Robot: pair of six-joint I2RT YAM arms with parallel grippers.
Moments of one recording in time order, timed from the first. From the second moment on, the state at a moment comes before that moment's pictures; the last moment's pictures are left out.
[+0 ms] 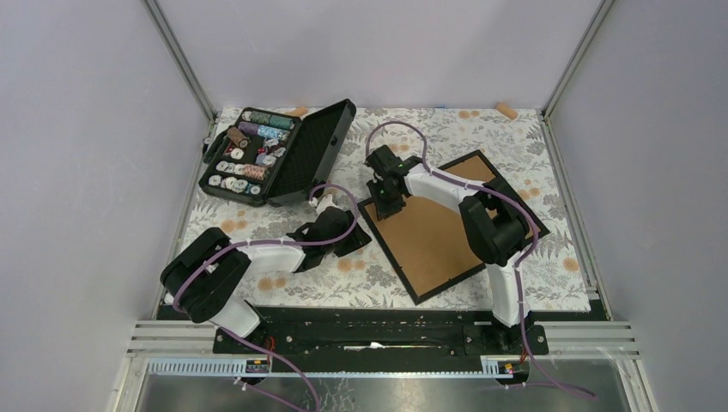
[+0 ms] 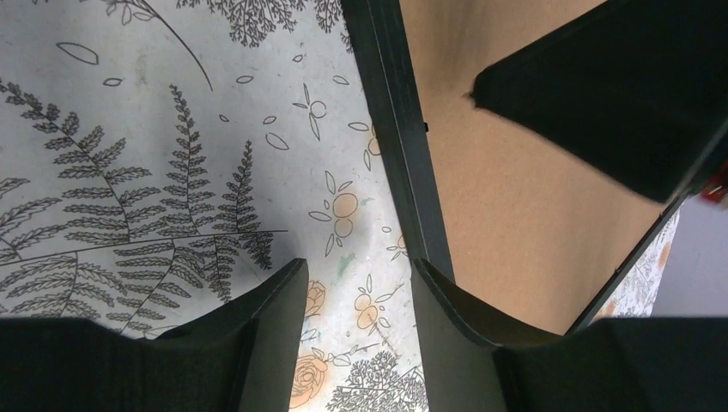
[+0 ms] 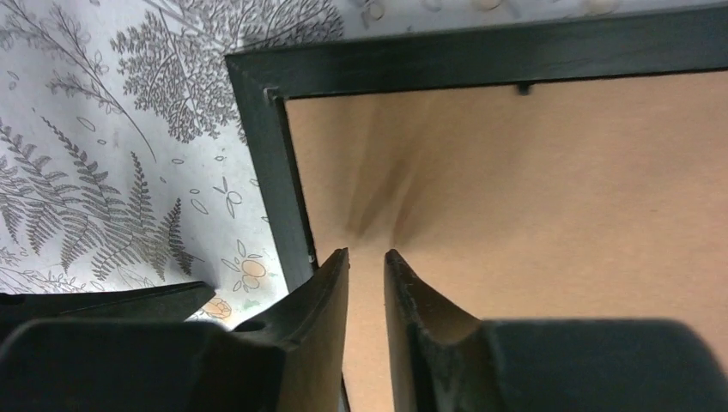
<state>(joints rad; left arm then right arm) -0.75 1.52 0.57 0.22 -0.08 -1.06 0.66 2.07 1.55 -0.66 -0.07 0.32</state>
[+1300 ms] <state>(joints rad) -0.76 1.47 0.52 0.22 -0.09 -1.05 0.71 2.12 1.58 -0.69 -0.07 0.32</state>
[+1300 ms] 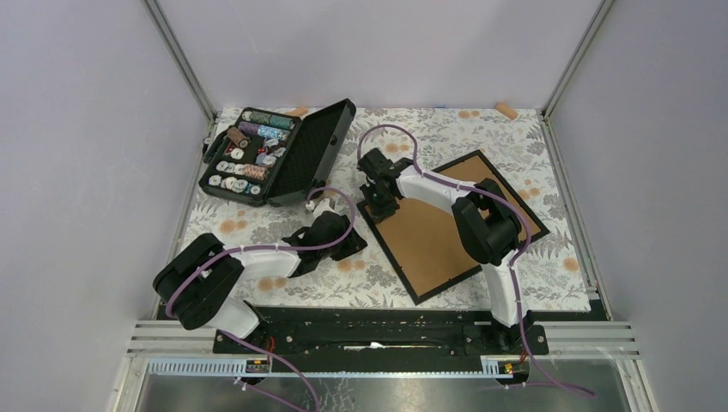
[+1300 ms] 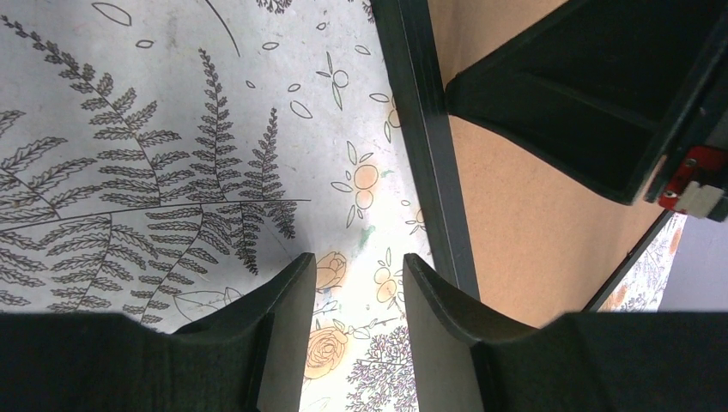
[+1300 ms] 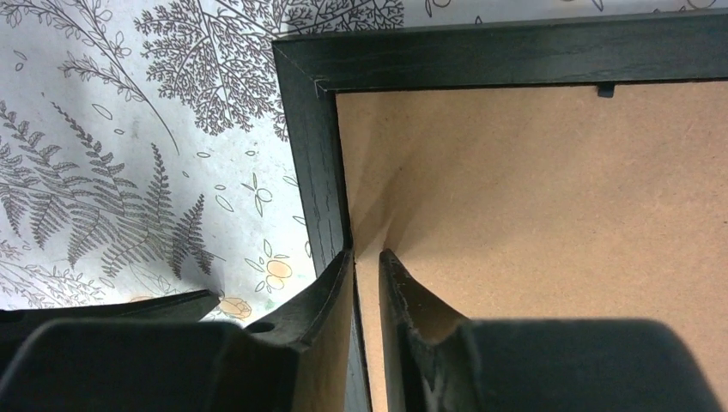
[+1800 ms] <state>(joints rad) -0.76 1.44 0.50 0.19 -0.09 -1.04 0.73 2.15 1.63 -0.73 0.02 0.35</state>
